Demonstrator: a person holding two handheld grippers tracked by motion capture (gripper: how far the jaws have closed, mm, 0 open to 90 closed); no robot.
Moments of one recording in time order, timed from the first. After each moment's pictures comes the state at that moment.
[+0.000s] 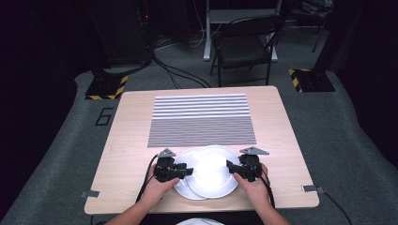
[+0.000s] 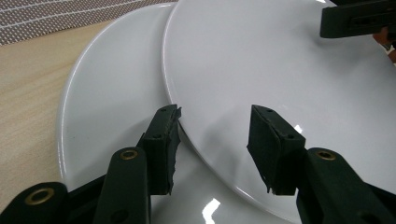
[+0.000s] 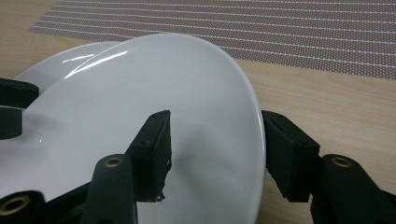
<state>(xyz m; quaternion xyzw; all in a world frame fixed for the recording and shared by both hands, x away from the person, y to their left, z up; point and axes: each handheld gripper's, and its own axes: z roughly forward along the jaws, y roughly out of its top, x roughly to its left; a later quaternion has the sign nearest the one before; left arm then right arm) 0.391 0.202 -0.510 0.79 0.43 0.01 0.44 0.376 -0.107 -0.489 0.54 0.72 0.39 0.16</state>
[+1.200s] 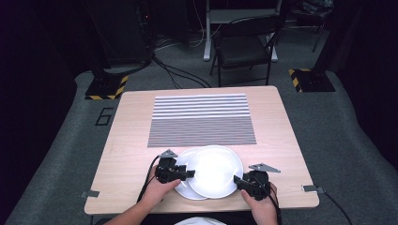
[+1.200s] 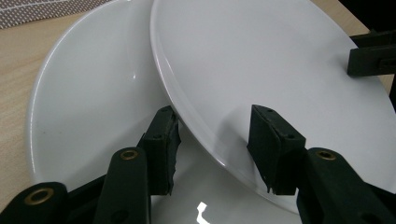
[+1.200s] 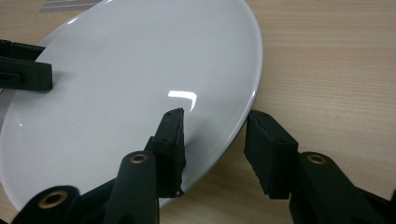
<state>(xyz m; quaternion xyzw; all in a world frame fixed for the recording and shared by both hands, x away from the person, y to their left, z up) 0.386 0.197 -0.506 0.79 0.42 -0.01 0.44 0.324 -0.121 -0.493 0.59 0.70 0.38 0.12</state>
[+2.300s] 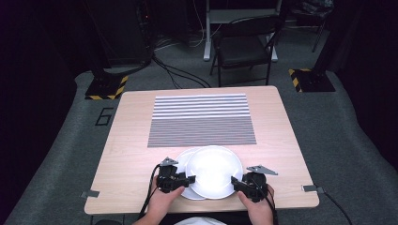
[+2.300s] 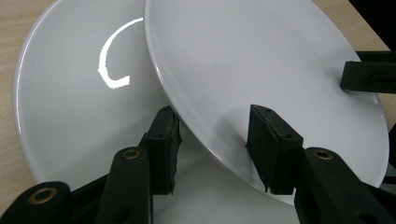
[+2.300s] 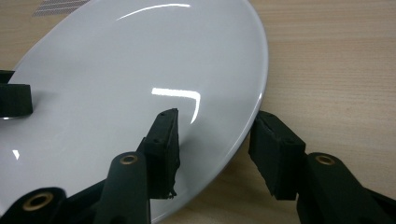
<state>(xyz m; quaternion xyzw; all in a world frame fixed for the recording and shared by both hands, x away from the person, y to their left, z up) 0.351 0.184 -0.500 0.76 0.50 0.02 0.42 0.320 -0.112 -0.498 0.60 0.69 0.38 0.13</state>
